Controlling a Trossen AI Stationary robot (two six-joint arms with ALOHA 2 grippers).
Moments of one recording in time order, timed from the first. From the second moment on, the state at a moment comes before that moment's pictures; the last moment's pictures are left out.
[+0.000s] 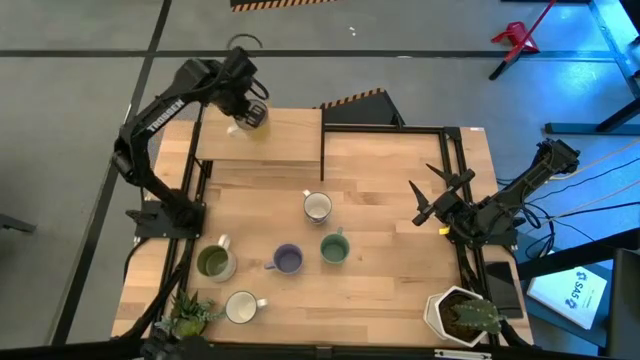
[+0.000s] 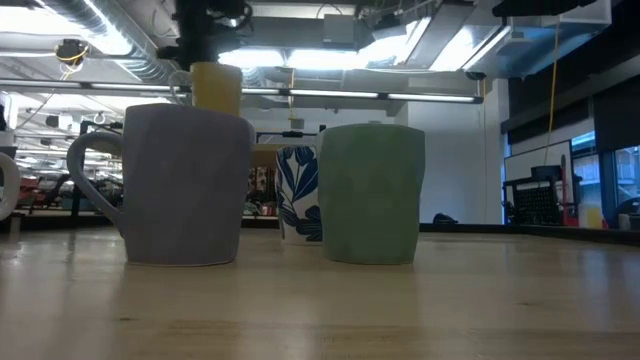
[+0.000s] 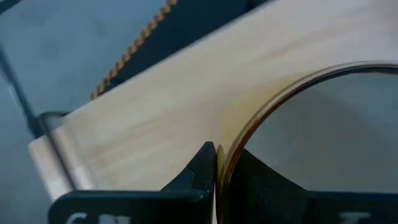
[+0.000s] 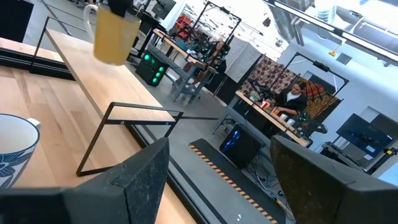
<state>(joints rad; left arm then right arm) 0.84 1.53 1.76 -1.41 -0.19 -0.25 0.68 0.78 0.55 0.23 1.53 -0.54</state>
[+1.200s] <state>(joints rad) 1.15 1.64 1.76 -1.37 -0.16 -0.15 0.68 0.78 0.55 0.21 1.53 -0.54</state>
